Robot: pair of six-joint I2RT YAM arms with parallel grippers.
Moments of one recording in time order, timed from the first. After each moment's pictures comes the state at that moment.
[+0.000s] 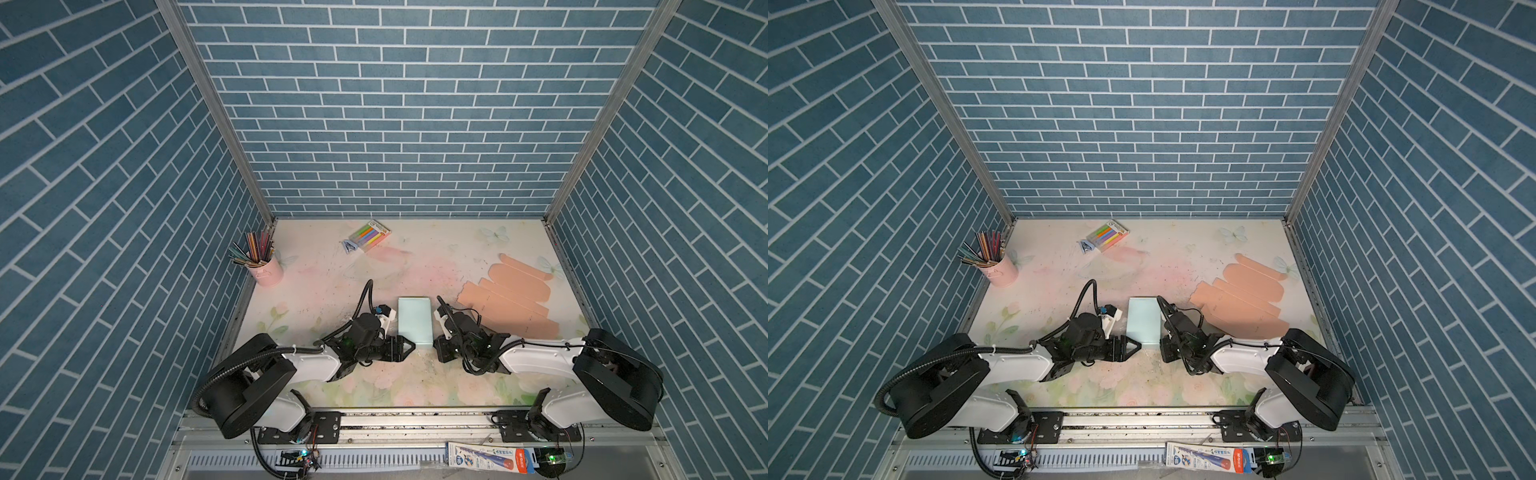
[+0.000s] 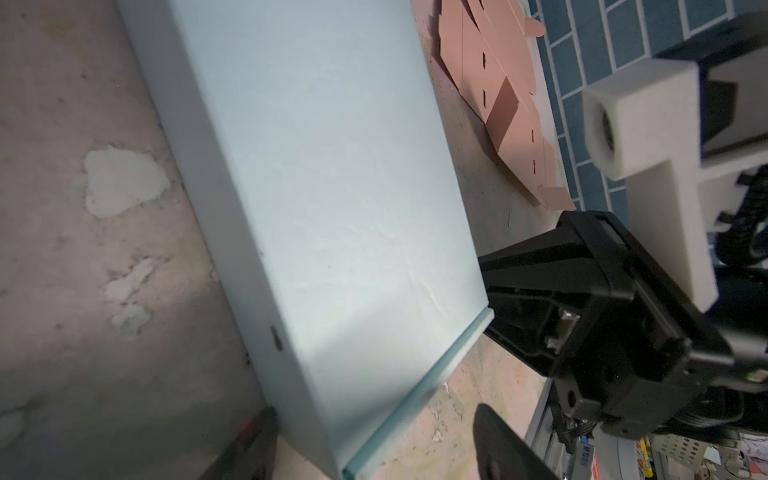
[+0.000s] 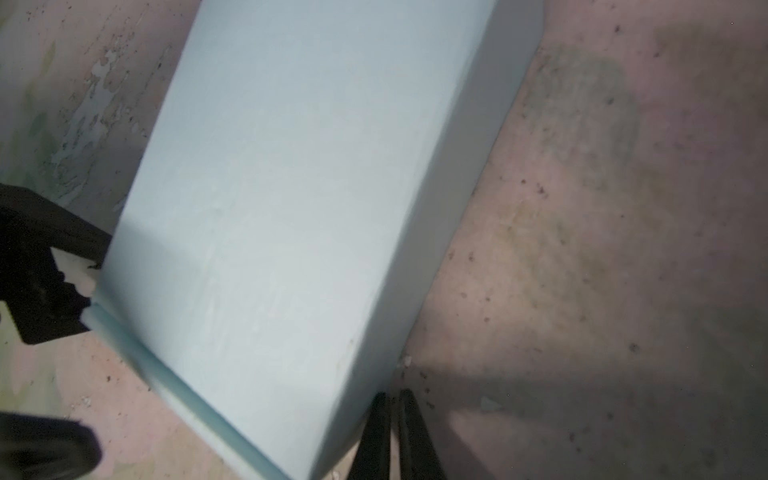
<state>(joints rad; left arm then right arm) -0.79 1.43 0.34 0.45 0.36 -0.76 0.94 1.43 0.49 0.07 -0.02 0.56</state>
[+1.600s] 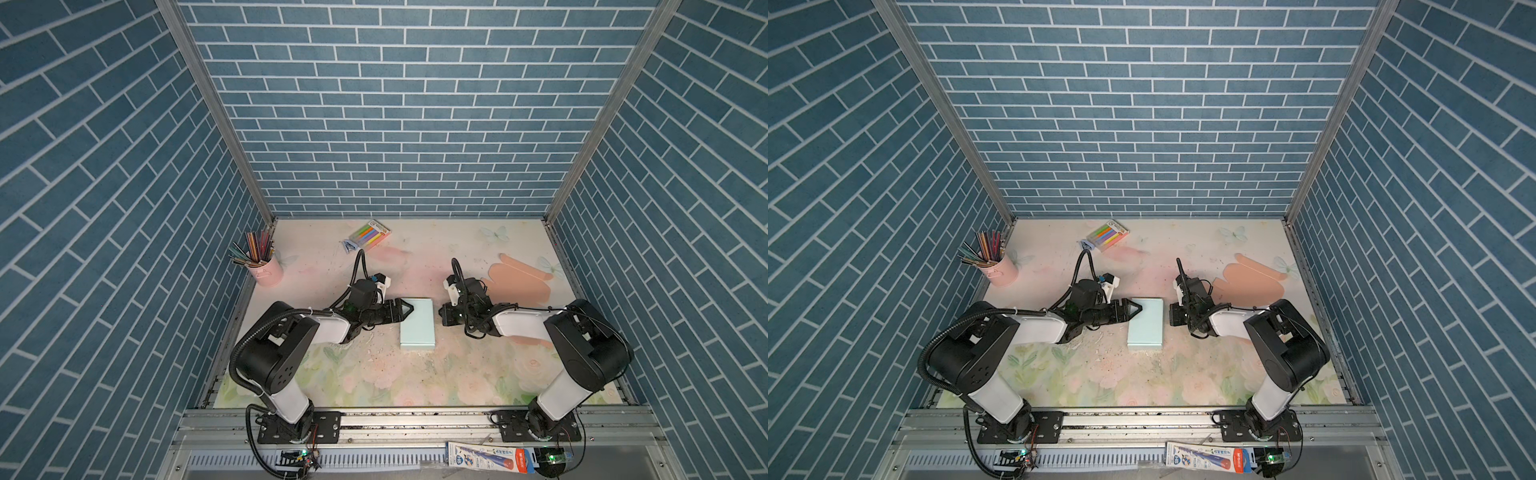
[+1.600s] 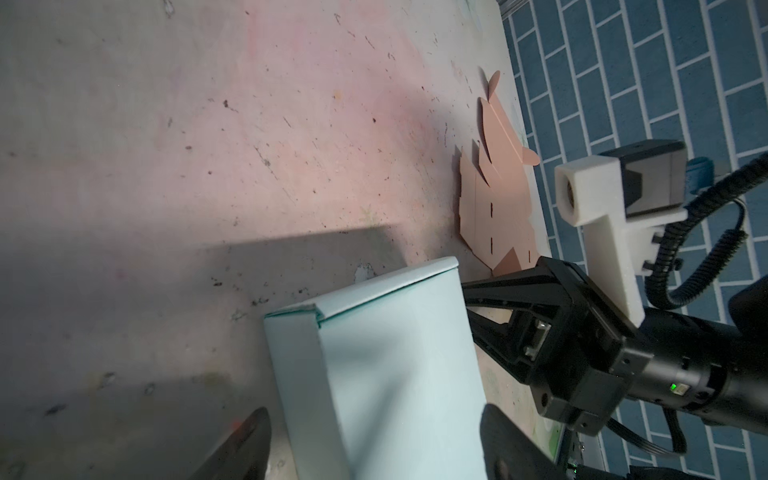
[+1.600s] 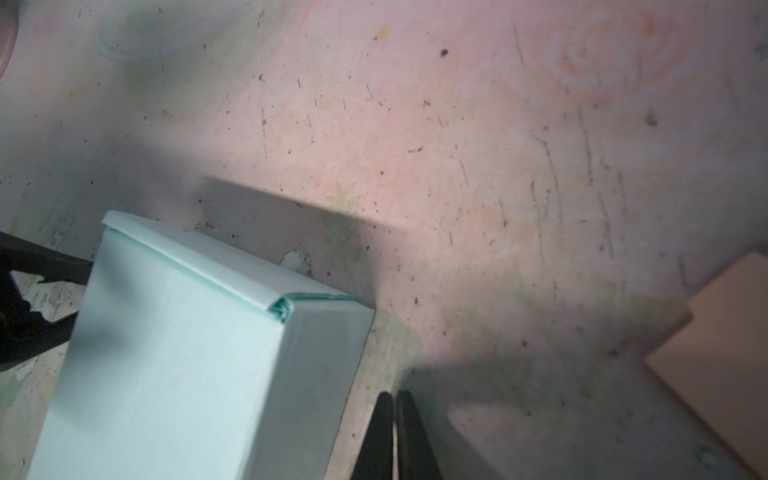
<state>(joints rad) -0.54 1.68 0.61 0.45 0.48 -0.71 0.61 1.67 0.70 0.11 -0.19 0.39</state>
